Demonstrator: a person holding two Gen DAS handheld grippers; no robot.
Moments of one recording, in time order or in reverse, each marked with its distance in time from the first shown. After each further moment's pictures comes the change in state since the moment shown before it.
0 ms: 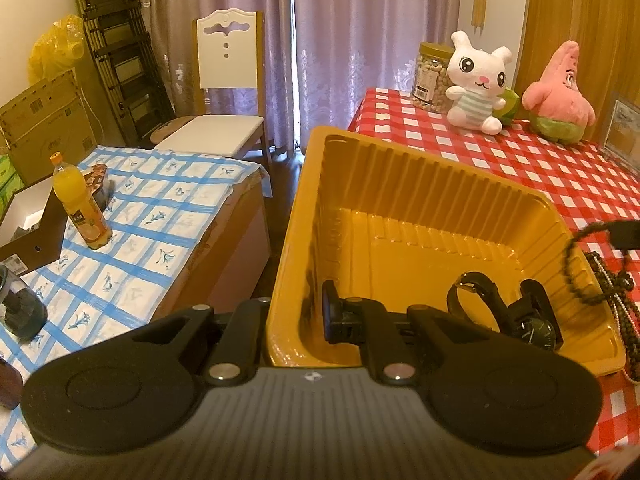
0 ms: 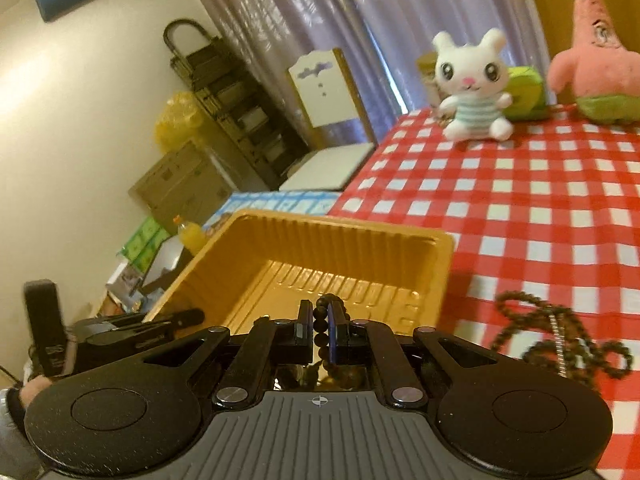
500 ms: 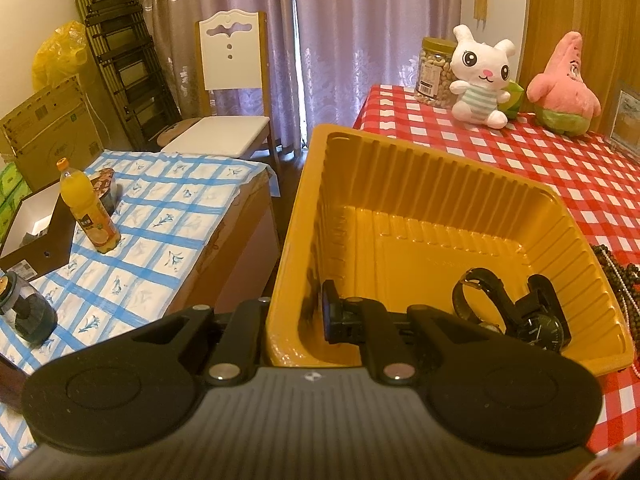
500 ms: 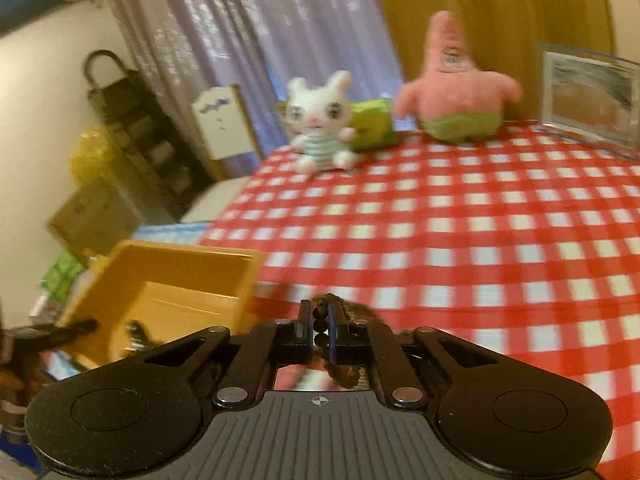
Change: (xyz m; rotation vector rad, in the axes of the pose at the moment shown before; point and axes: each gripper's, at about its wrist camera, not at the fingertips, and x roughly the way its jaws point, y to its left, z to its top) left arm 0.000 -0.004 0.000 0.023 0.006 0.031; right arm -0.112 -0.072 -0.011 0.062 -0.110 -0.205
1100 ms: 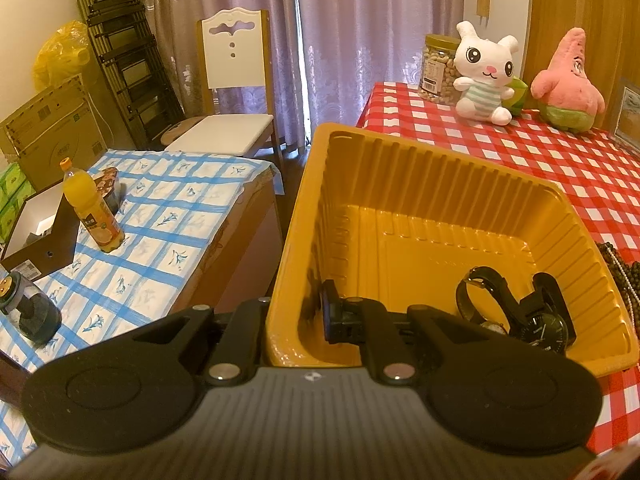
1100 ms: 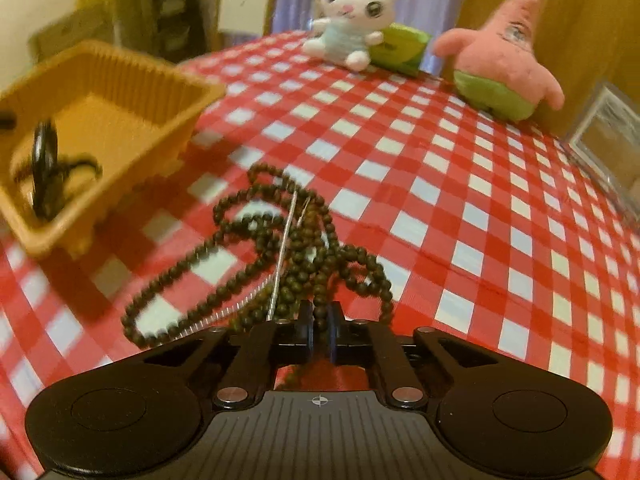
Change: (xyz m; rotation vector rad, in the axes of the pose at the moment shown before) left arm 0.003 -0.001 0.000 0.004 0.008 0.016; right arm 0.058 -0.034 -0.056 -0.333 0.218 -0.241
